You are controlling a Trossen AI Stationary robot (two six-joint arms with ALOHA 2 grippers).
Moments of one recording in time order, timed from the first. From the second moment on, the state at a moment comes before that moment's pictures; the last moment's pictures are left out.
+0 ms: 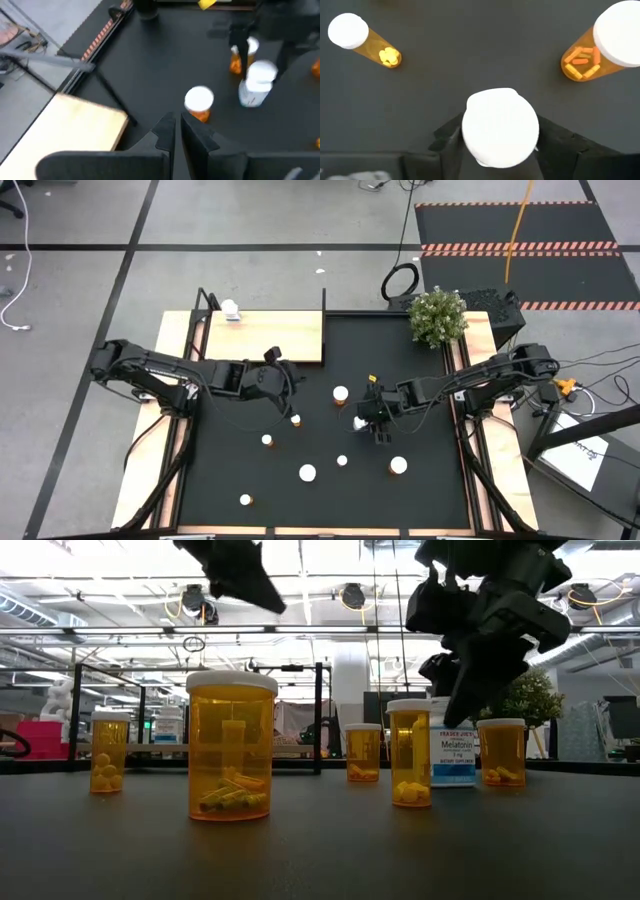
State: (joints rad) left arm -0.12 1.39 1.08 -0.36 -0.45 -0.15; right arm 0.14 1.48 0.80 -0.34 -0.01 0.11
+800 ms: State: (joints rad) left arm -0.19 1.54 1.08 -0.10 -0.36 -0.11; right arm 0.13 1.38 0.98 -0.44 0.06 0.07
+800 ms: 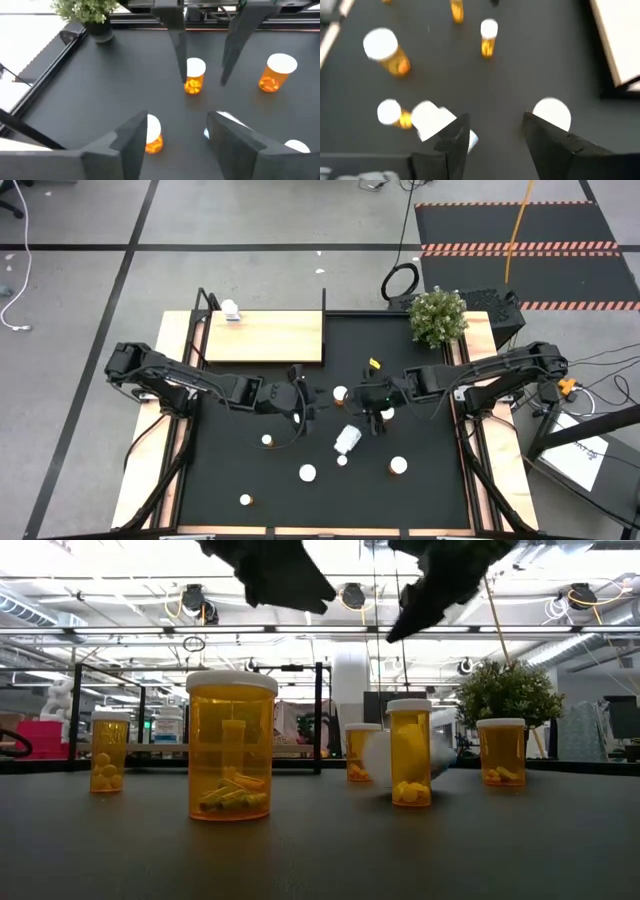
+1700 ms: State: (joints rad) left arm -0.19 1.53 1.08 -0.13 -0.36 -0.11; right arm 0.28 1.57 0.97 -0.29 -0.06 -0.13
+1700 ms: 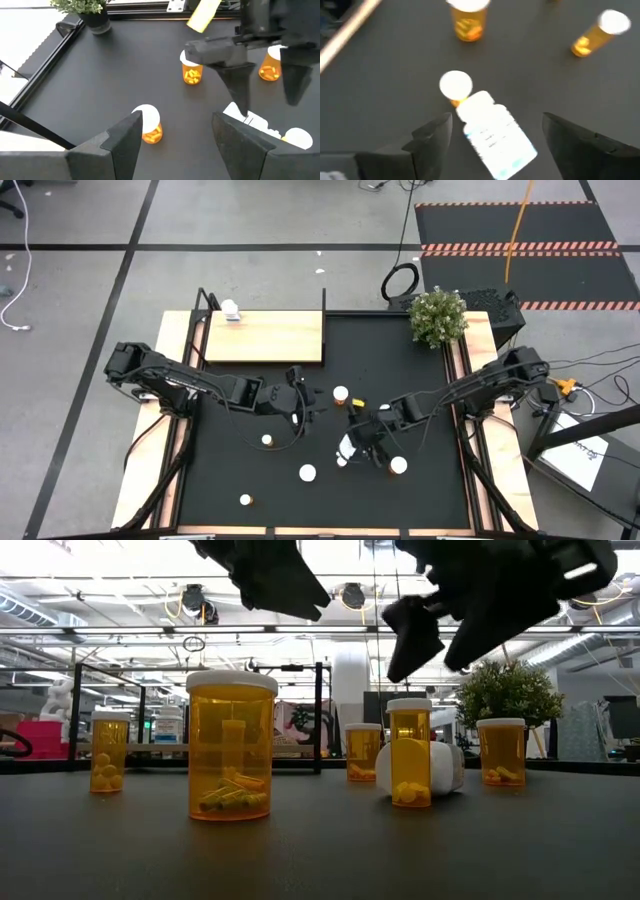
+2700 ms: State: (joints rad) left arm -0.21 1.53 1.08 -0.19 -0.36 -0.10; right arm 0.18 1.84 1.11 -0.47 -0.18 -0.43
